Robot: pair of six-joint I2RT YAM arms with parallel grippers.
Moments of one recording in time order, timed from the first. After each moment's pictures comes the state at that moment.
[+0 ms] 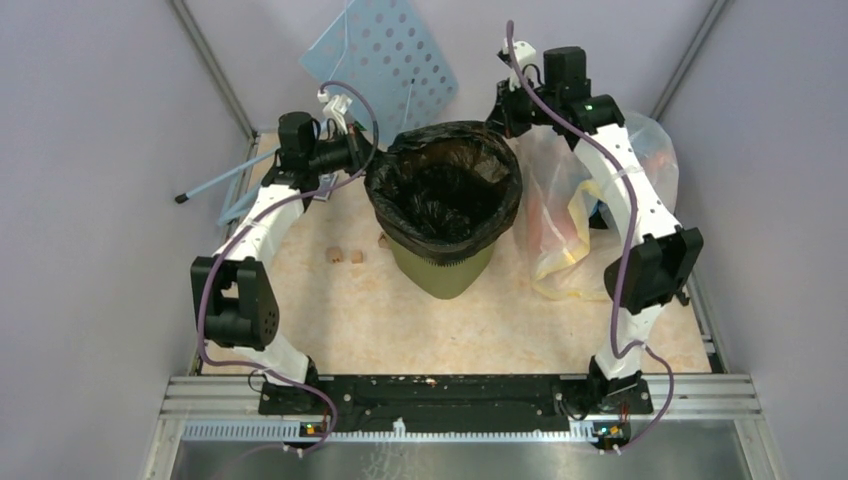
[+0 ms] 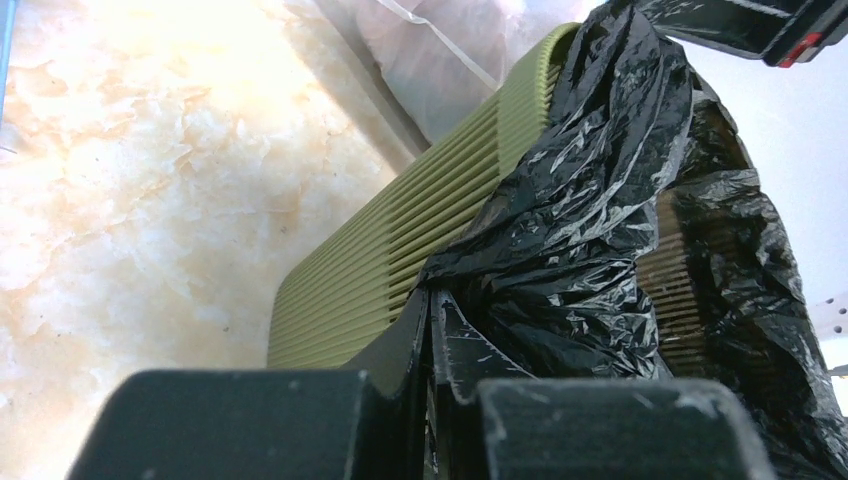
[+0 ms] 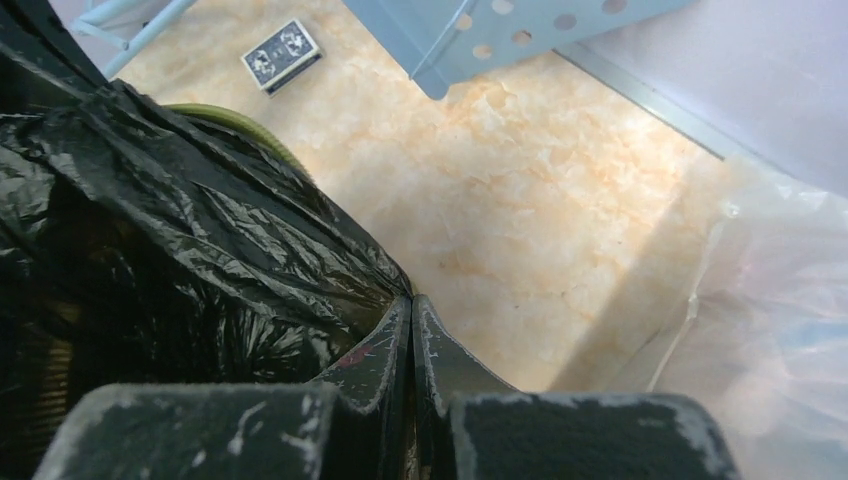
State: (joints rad) left arm -0.10 1.60 1.31 0.01 0.89 -0.44; right arm 0.32 1.84 2.06 -0.72 -0.48 -0.07
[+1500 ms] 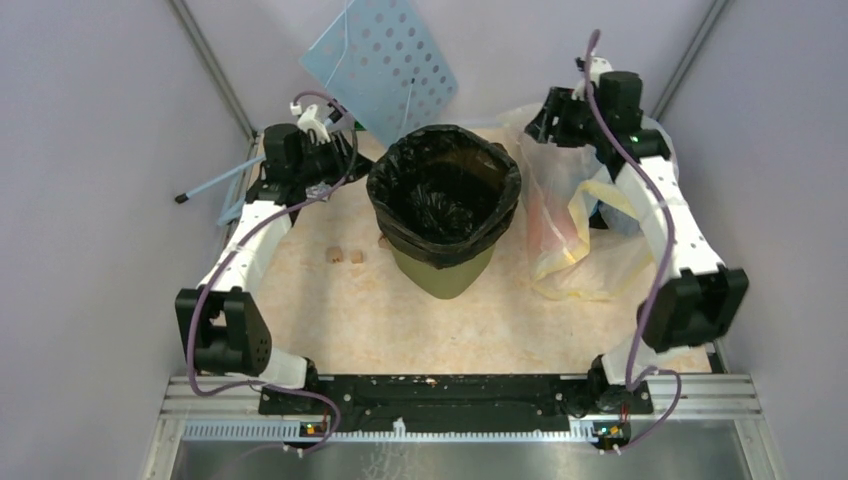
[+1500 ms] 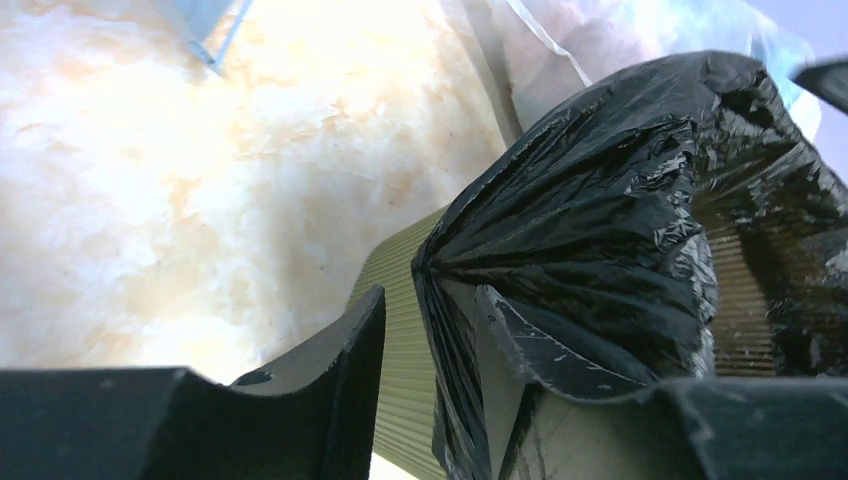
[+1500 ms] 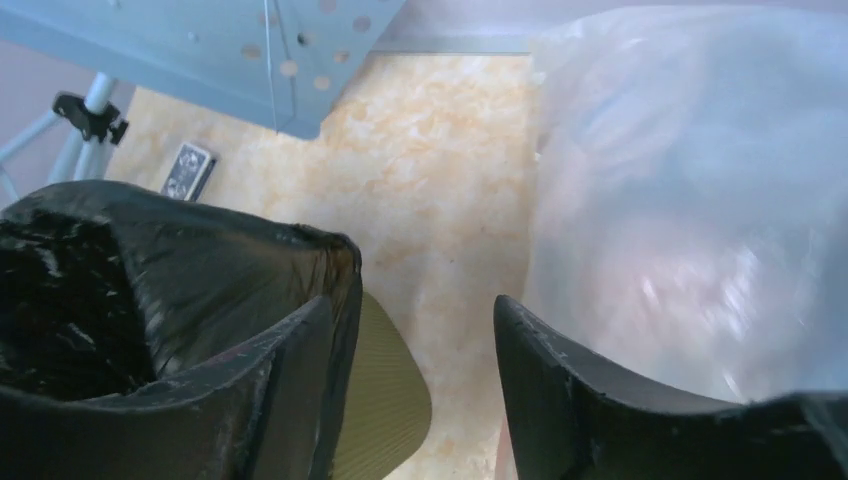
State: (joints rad) left arm -0.07 1.49 1.24 -0.15 0.61 -0.43; right arm 0.17 1.65 1.71 -0.54 -0.30 0.24
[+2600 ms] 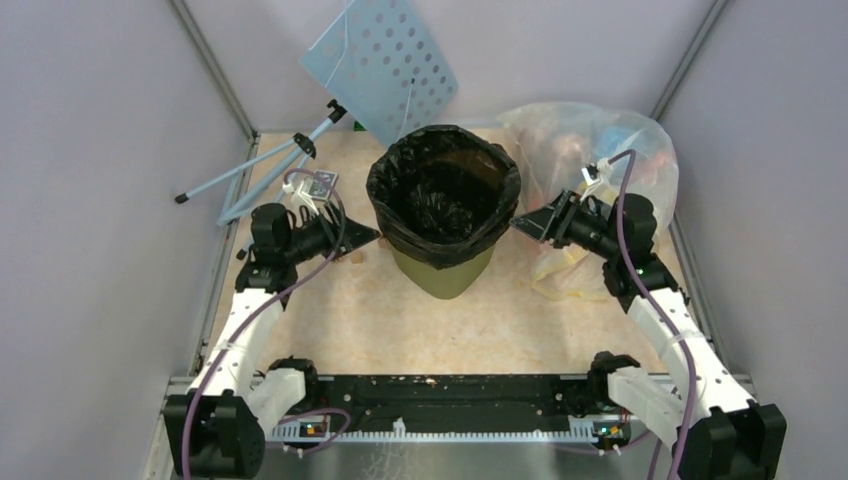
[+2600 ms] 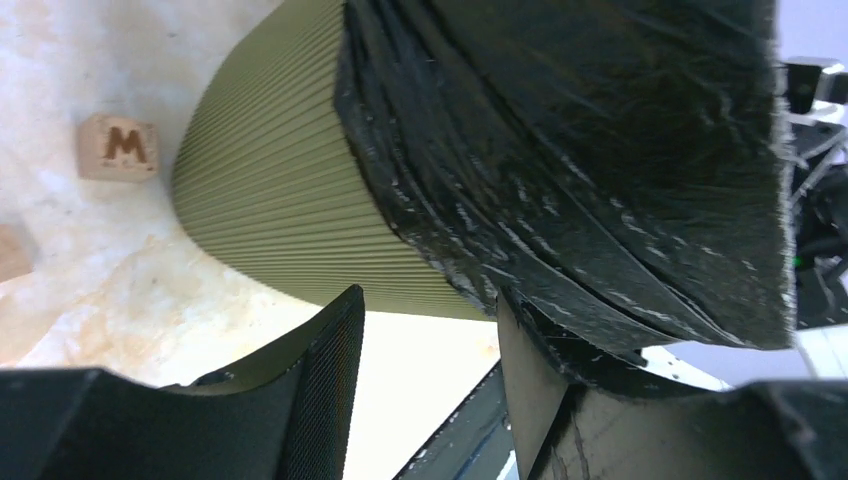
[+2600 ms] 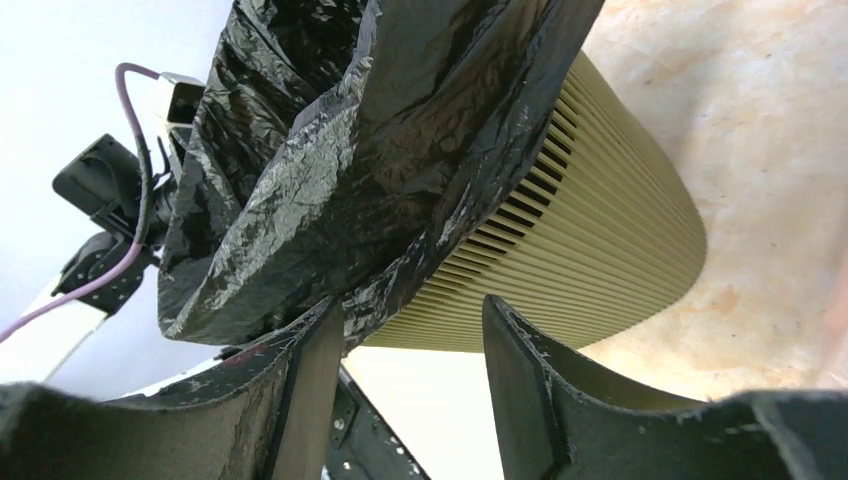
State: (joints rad) left arm -0.02 0.96 0.67 -0.11 0.77 -0.68; right arm 0.19 0.87 0.71 -0.04 -0.63 0.71
